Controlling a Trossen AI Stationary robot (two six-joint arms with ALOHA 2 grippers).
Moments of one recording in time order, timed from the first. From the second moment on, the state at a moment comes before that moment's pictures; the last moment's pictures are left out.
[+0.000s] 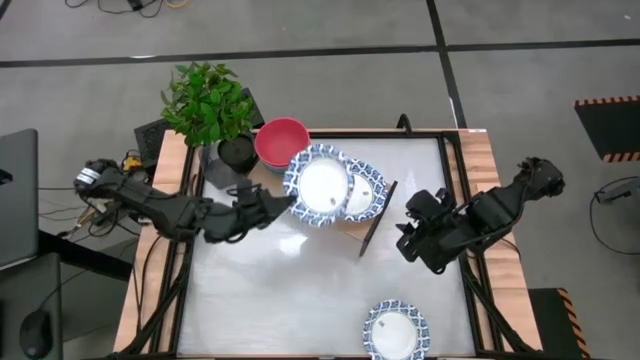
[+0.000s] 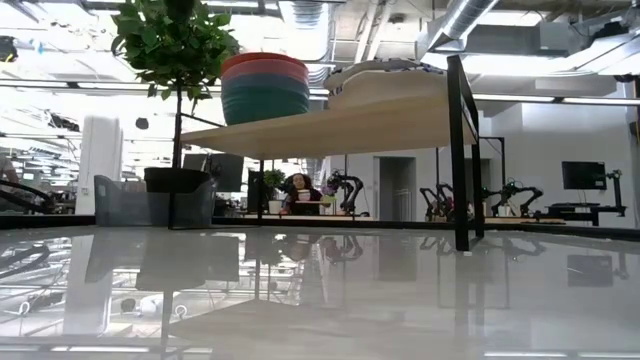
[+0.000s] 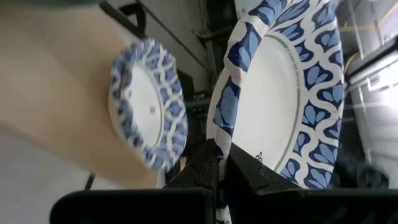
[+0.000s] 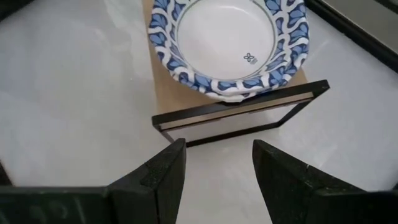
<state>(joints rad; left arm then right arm) -0.35 1.20 0.96 0.07 -0.86 -1.48 0.57 1.40 1.64 -1.53 0.61 1.23</state>
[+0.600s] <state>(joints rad) -0.13 1.48 1.27 -0.22 -0.67 -1.42 0.54 1.35 1.64 -1.57 0.60 1.22</state>
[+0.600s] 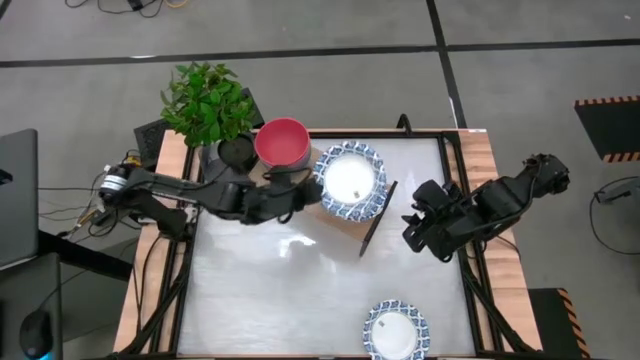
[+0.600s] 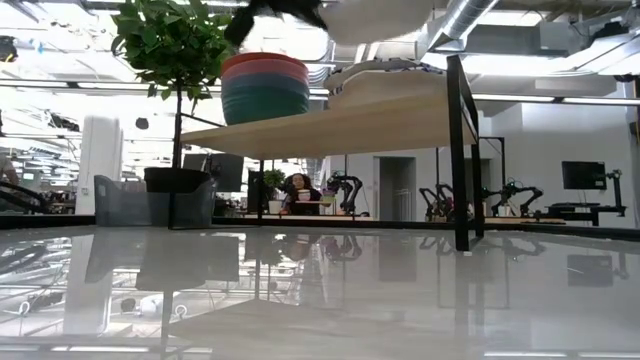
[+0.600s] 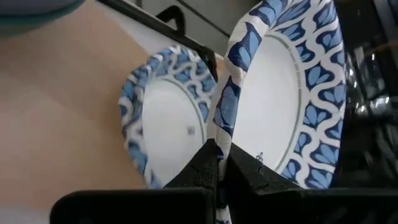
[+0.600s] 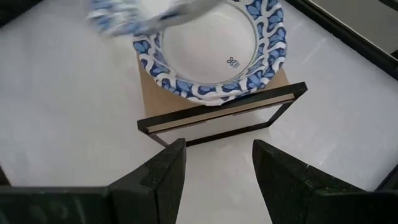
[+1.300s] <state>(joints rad) -0.08 1.64 1.30 -0.14 -0.60 -1.60 0.54 1.22 1.64 -1.57 0.64 0.94</state>
